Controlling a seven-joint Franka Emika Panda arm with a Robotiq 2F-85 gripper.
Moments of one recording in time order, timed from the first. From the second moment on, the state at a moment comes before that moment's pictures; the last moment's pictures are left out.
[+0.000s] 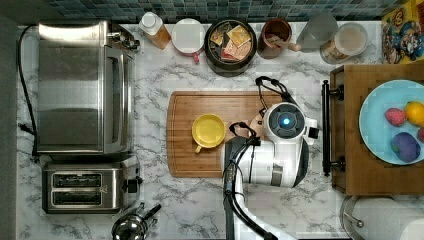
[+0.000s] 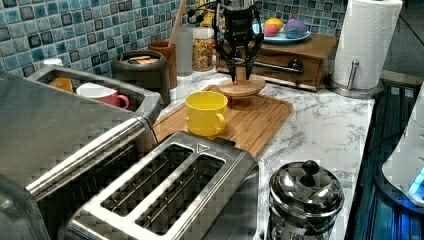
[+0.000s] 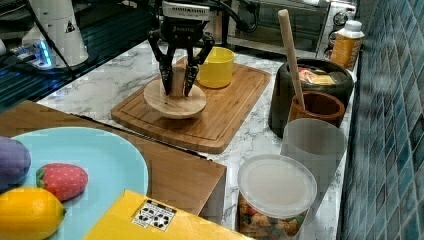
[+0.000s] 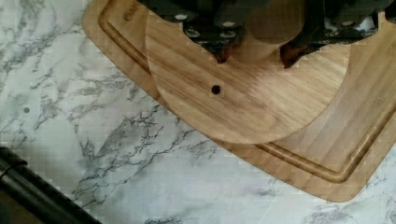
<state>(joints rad) -0.05 0.13 -0.19 -2.31 -0.16 0.85 0.10</state>
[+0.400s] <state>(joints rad) -0.05 0.10 -0.17 -2.36 -0.19 0.87 0.13</state>
